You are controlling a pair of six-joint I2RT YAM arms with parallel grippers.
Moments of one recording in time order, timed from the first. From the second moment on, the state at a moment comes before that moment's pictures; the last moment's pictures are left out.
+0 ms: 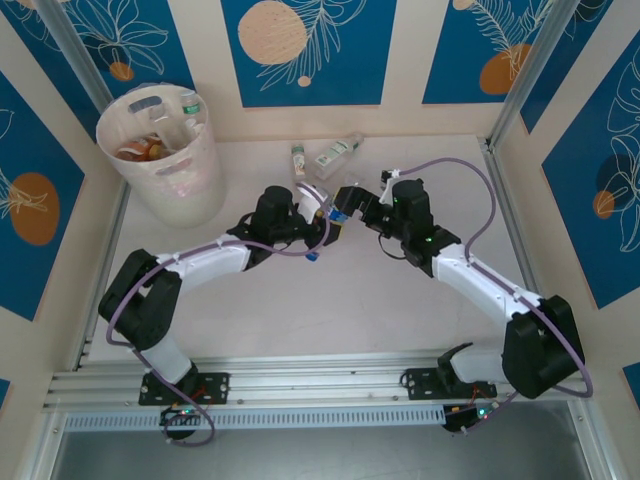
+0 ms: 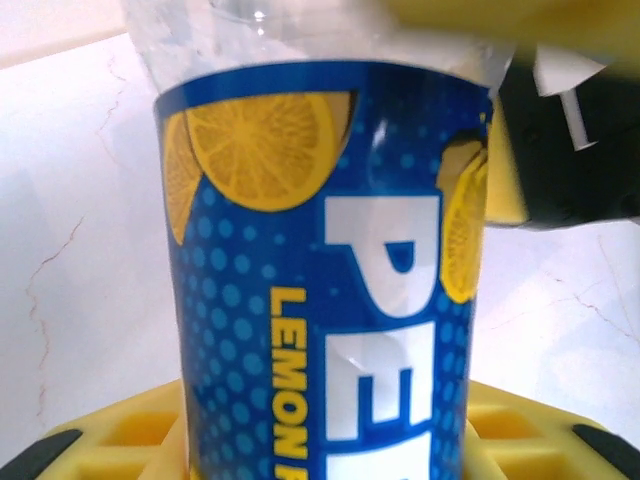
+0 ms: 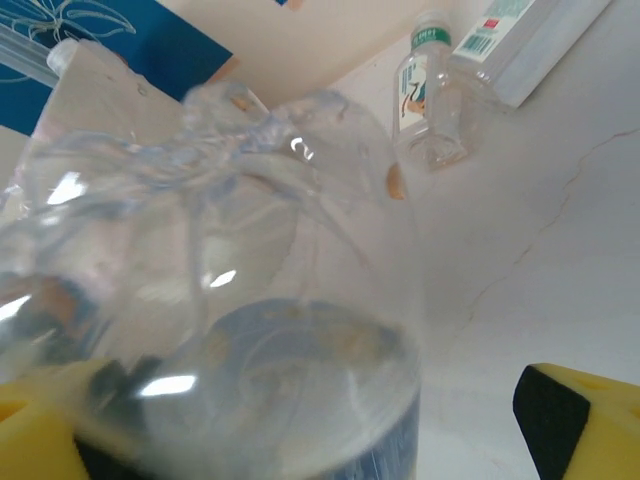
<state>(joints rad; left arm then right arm) -0.65 1.66 1.02 0.24 0.43 -0.07 0.45 1.28 0.87 0.04 -0.22 0.82</state>
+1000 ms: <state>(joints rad) -0.41 1.16 1.01 0.14 -0.07 0.02 0.28 0.96 0.74 -0.03 -0.12 0.74</state>
